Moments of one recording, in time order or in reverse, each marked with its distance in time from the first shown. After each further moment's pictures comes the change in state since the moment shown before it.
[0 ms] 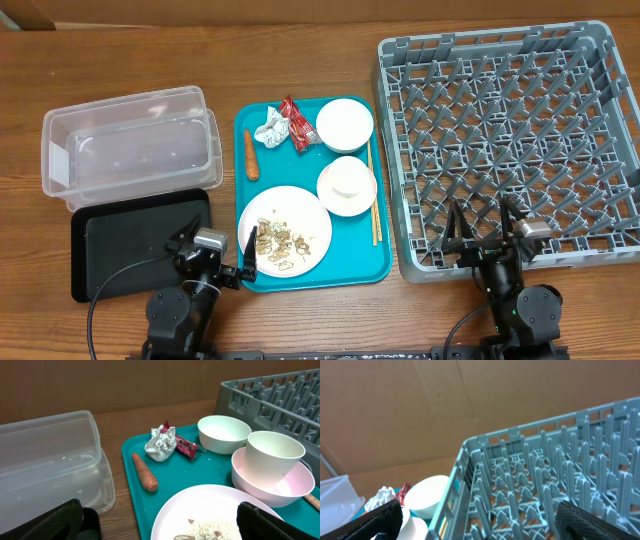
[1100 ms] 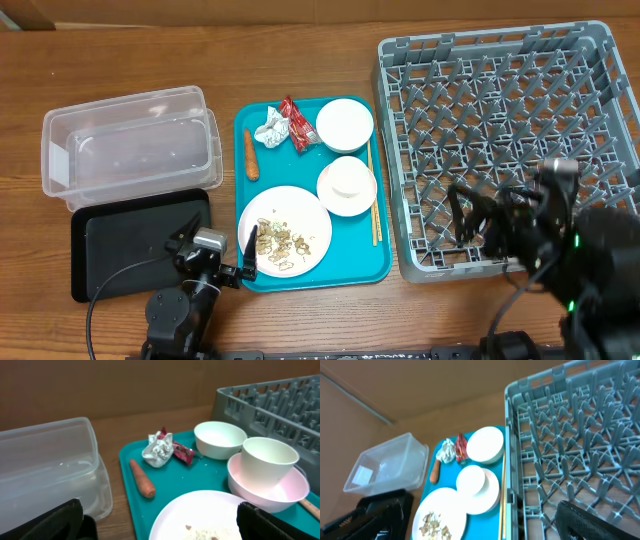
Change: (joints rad) left arm 0.000 -0.001 -0.004 0.029 0.021 -0.006; right arm 0.000 0.686 1.044 -0.874 -0.257 0.117
